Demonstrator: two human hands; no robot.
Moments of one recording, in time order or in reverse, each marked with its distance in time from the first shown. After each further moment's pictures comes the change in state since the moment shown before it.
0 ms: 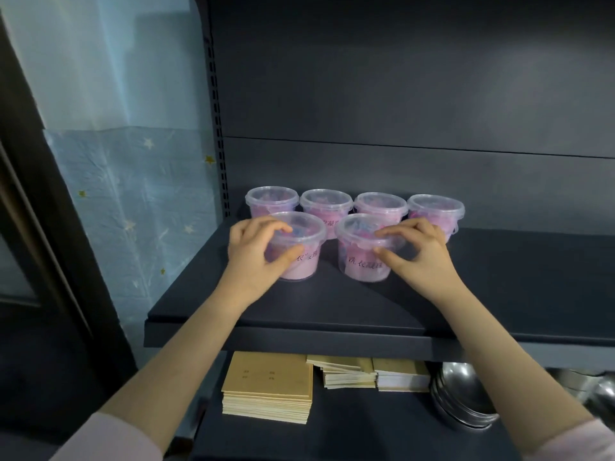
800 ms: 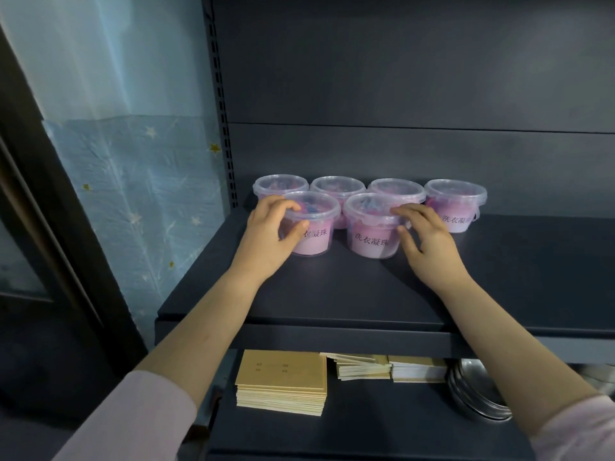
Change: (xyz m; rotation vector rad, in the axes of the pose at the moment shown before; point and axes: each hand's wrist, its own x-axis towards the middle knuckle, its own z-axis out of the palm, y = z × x) left_hand 0.026 -0.028 0.014 -0.057 -0.058 -0.041; right_hand 0.008 0.021 0.031 -0.090 0.011 -0.077
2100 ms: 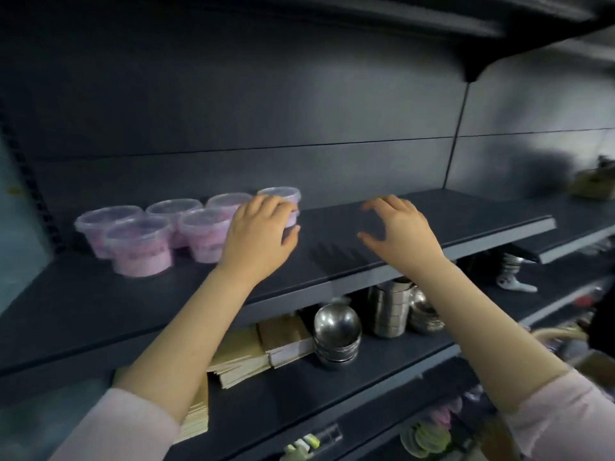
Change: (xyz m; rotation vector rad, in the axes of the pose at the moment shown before) left_hand -0.012 0.215 0.096 0.319 -0.039 0.593; right_hand -0.097 0.000 -0.229 -0.583 -0.008 0.284
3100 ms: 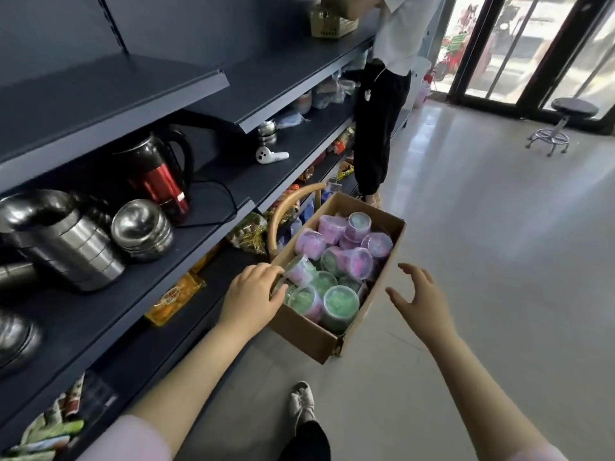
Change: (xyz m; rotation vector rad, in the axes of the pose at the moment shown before) left_hand -0.084 0.576 0.250 -0.599 -0.682 0.235; right_hand -0.496 0.449 -0.133 0.039 -0.087 1.110
